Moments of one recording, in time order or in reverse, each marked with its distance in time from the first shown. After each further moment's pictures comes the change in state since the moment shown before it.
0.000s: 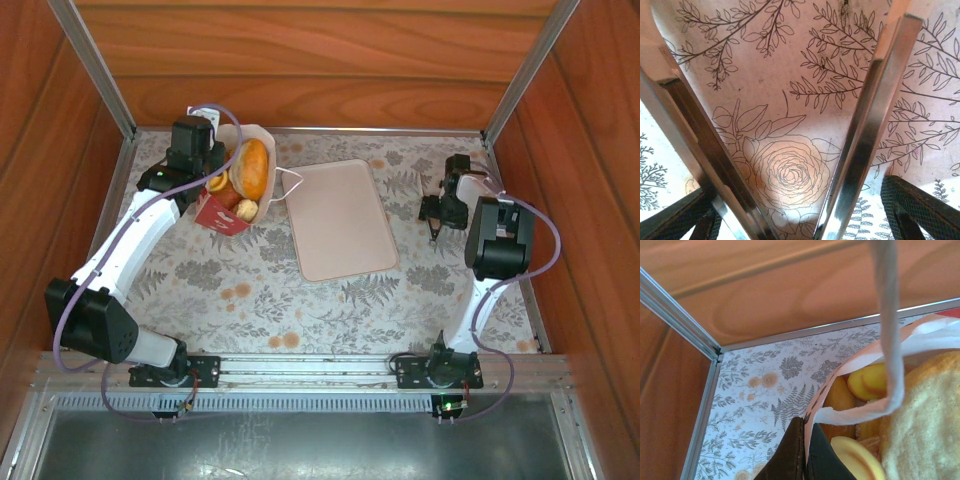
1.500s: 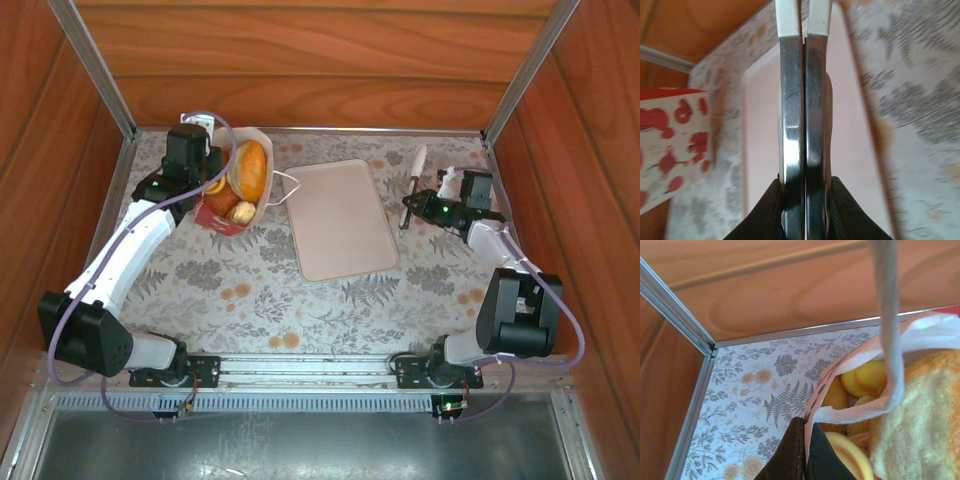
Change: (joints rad) left arm 0.000 -0.072 -0.077 0.026 0.021 -0.054; right arm 0.017 -0.581 -0.521 0.529 -0.763 0.275
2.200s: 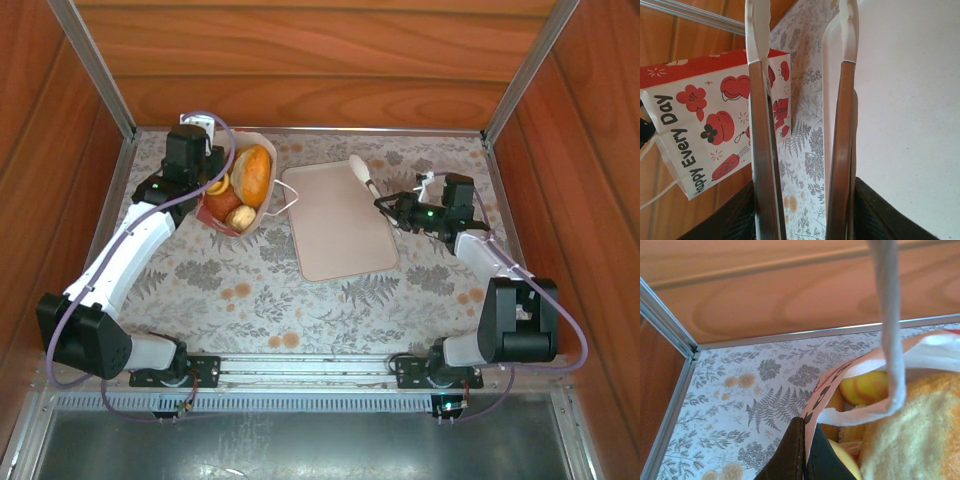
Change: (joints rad) left arm -0.013 -0.010 -0.016 0.032 0.051 -0.048; right arm 0.127 -0.039 -0.082 0.167 -0.191 0.244
